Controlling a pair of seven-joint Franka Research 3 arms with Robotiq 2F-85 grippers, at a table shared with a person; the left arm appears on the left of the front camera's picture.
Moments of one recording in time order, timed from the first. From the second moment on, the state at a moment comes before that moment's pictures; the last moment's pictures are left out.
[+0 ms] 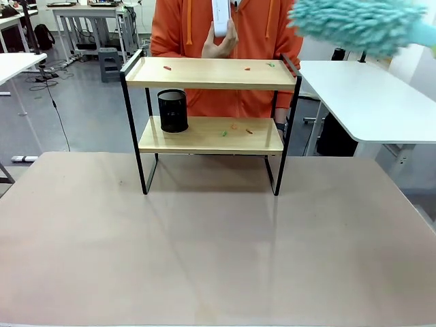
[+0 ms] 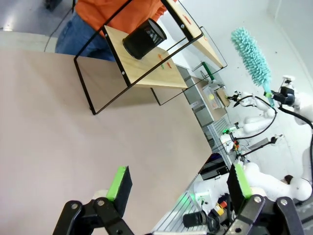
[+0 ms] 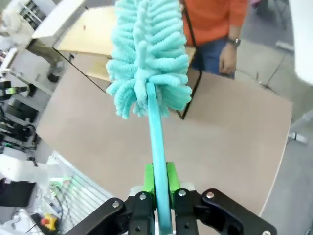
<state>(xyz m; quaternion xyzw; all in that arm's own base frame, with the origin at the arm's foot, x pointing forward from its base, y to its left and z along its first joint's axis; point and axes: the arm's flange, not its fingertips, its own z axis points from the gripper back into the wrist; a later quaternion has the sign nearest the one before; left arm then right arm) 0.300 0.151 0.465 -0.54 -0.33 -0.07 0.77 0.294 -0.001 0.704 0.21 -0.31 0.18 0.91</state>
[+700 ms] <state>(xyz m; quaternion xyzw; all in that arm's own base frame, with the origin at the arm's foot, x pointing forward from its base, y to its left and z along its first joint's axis) 0.300 0.151 0.465 -0.54 -0.33 -0.07 0.77 0.300 0.026 0.702 0.17 -0.31 0.19 0.92</state>
